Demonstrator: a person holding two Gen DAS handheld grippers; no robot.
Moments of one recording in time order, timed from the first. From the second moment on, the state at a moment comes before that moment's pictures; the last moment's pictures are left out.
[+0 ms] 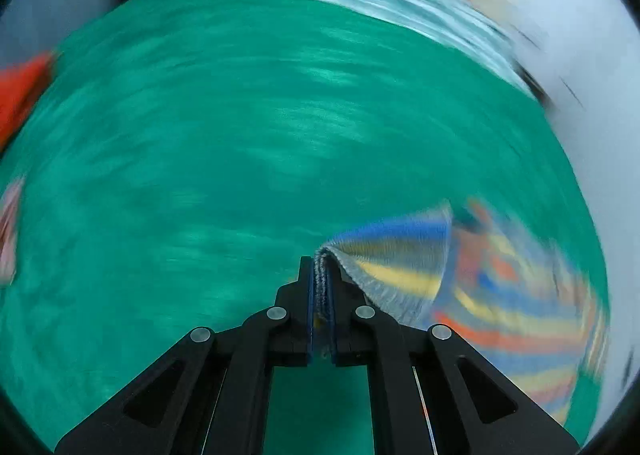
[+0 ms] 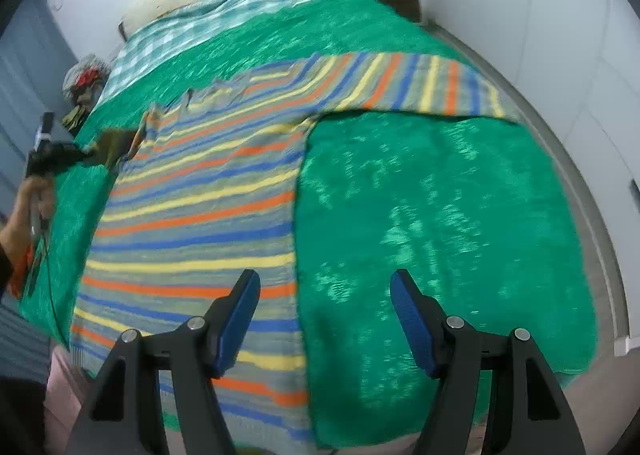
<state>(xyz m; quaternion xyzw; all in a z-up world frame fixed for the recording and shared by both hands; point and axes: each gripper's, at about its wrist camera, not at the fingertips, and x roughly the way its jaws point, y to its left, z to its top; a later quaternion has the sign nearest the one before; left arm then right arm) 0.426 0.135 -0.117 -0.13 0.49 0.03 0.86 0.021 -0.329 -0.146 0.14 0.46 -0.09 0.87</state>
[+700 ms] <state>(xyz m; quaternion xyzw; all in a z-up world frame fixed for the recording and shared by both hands) 0.410 0.214 -0.177 -0.13 0.54 0.16 0.81 0.051 -0.315 -0.145 0.12 0.48 -0.06 0.86</state>
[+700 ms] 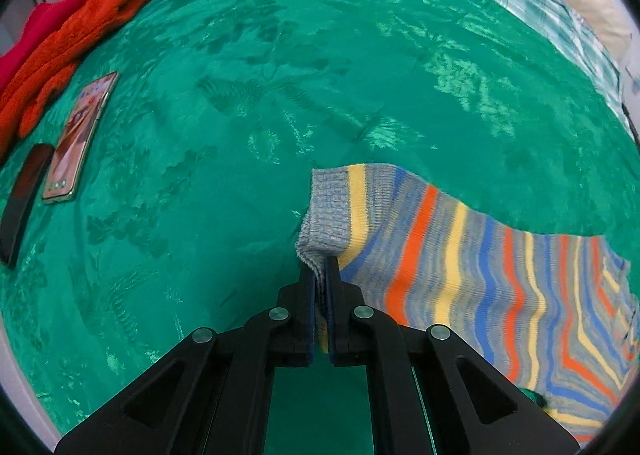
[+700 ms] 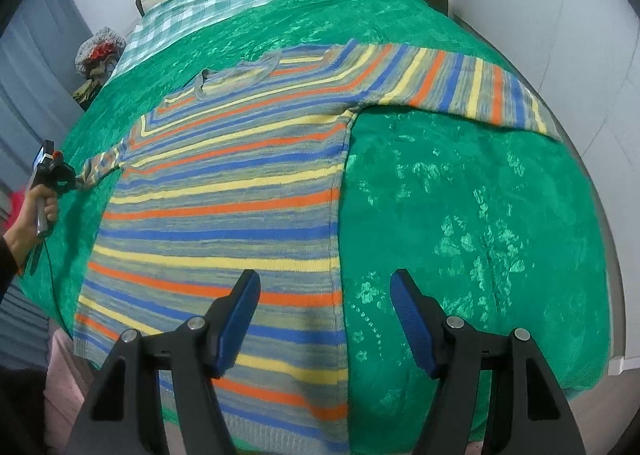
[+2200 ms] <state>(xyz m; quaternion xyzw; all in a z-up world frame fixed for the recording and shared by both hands) 0.507 -0.032 -0.158 0.17 0.48 -0.14 0.85 0.447 -0.330 -0.140 -0.15 0.46 0.07 0.87</state>
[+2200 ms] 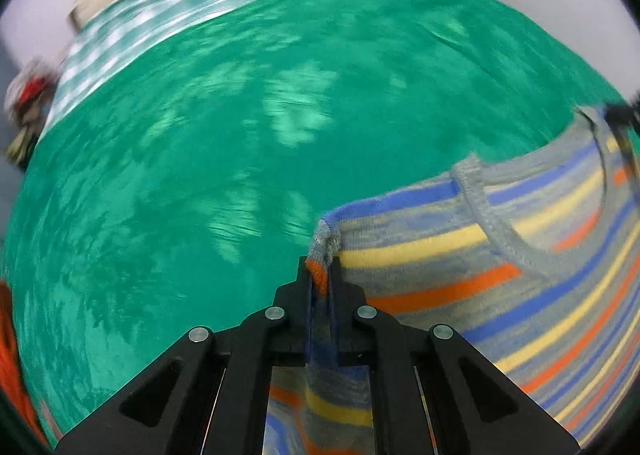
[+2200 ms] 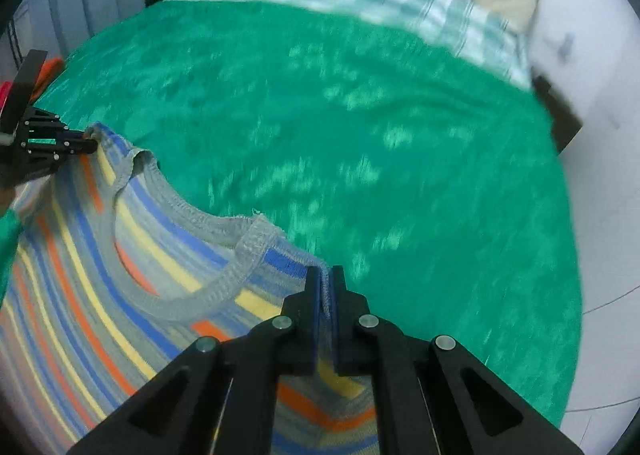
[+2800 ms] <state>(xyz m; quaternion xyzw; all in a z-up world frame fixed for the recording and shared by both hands) 0.234 0.077 -0.163 0.08 0.56 -0.12 0.81 0.251 -0.397 -0.118 0.02 0.48 0.05 0.88</state>
